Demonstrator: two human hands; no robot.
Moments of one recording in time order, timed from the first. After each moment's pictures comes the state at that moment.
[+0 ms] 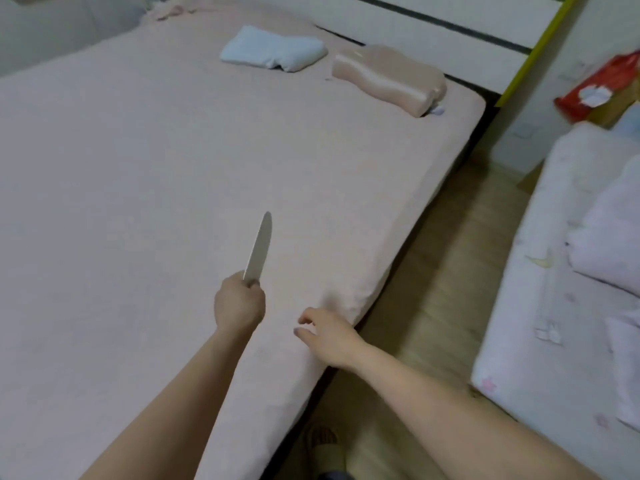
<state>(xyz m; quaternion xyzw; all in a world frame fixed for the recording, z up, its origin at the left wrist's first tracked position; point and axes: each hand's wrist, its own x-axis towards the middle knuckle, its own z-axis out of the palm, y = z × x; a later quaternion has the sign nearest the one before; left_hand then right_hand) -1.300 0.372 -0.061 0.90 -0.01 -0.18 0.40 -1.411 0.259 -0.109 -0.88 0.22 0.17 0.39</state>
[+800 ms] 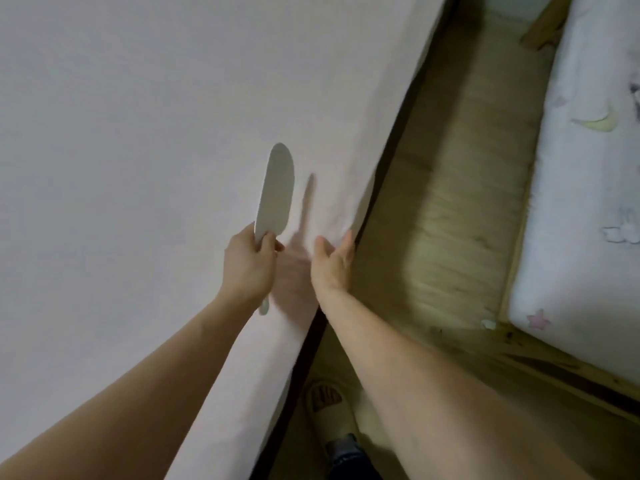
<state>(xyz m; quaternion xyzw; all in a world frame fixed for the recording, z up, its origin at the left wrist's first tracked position) -1.303 0.248 -0.276 0.86 -0.15 -0.26 0.42 -1.376 0.176 -0.349 -0.53 0.62 -0.13 0.57</state>
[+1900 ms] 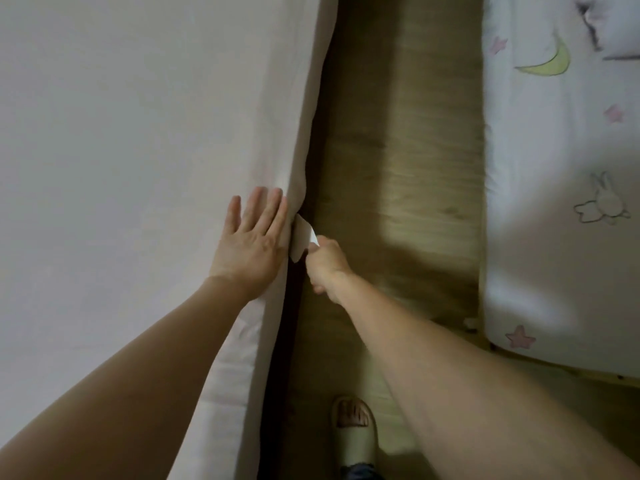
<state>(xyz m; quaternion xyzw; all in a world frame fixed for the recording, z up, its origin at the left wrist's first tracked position) -1.296 0.067 -0.365 0.74 -0.65 -0.08 -0.15 -1.408 0.012 -0.391 -0.49 0.62 0.02 0.61</state>
